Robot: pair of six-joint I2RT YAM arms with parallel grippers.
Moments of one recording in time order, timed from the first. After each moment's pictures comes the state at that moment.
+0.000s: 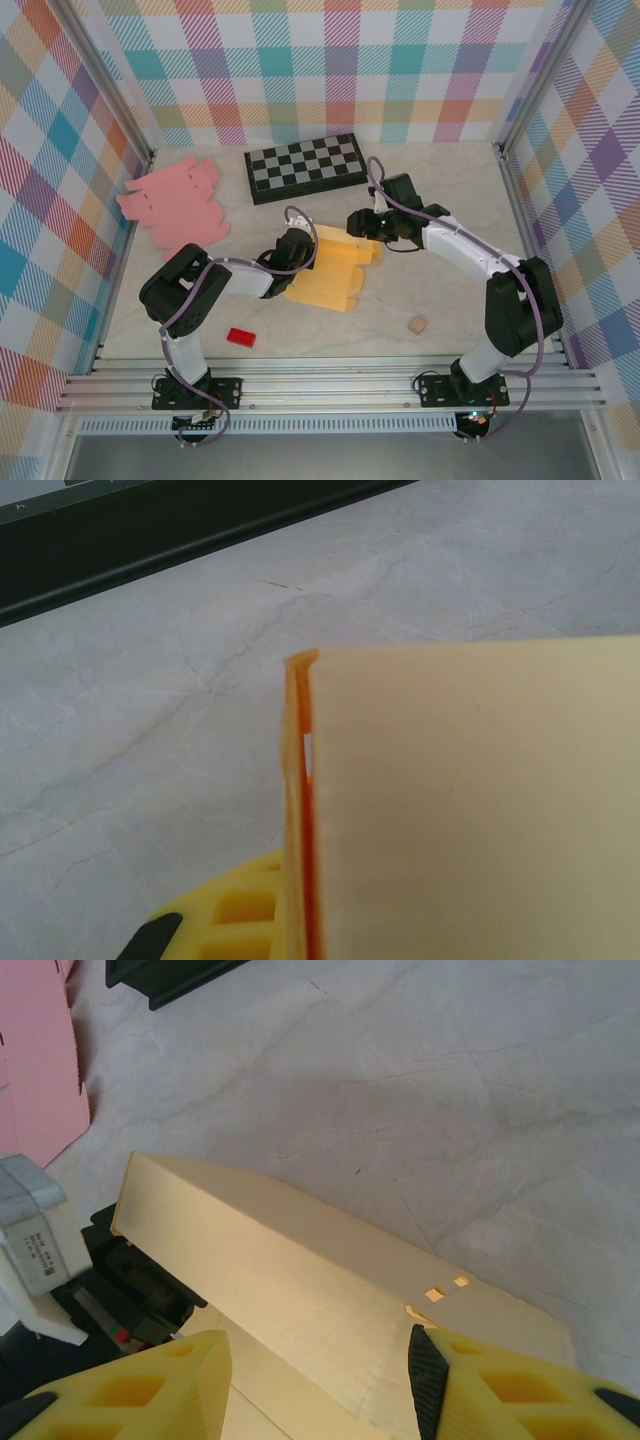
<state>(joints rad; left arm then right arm) -0.68 1.83 0.79 0.44 -0.37 -0.23 0.47 1.60 1.15 -0.42 -0.30 0.53</state>
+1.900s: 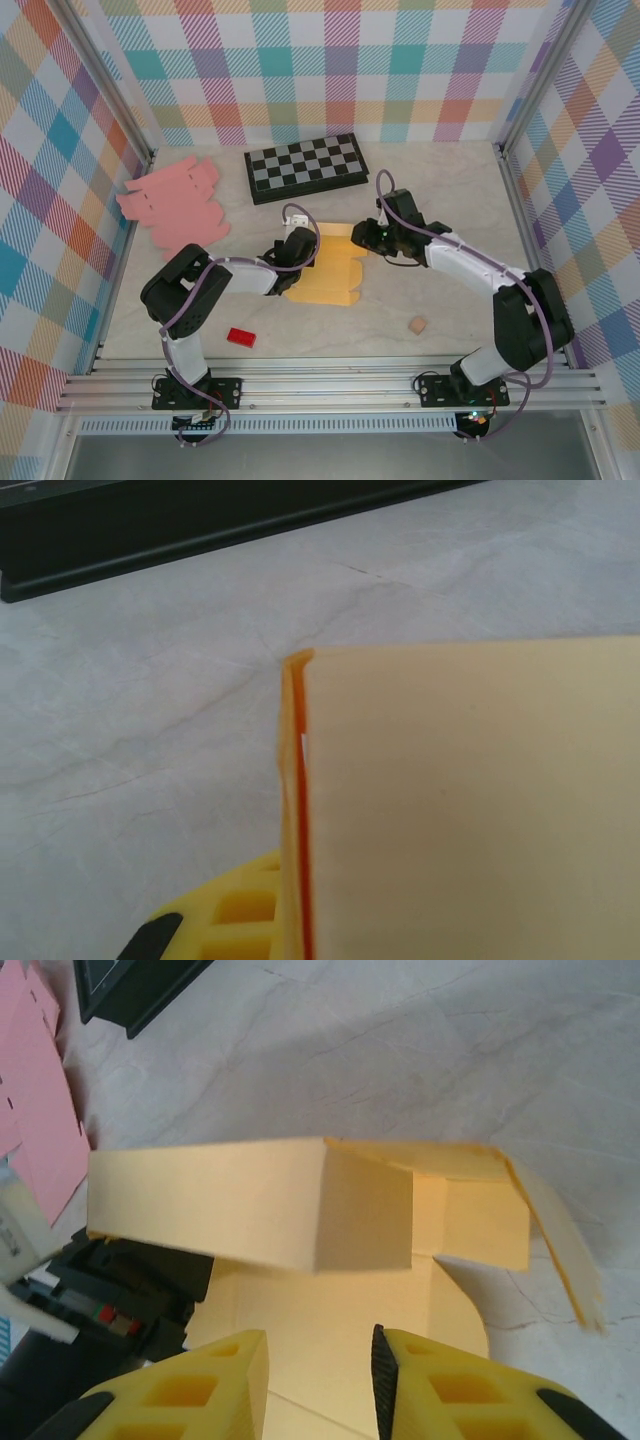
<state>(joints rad) -0.71 1.83 0.85 0.27 -0.53 -0.37 0.52 1.49 0.99 -0.32 -0.23 0.73</state>
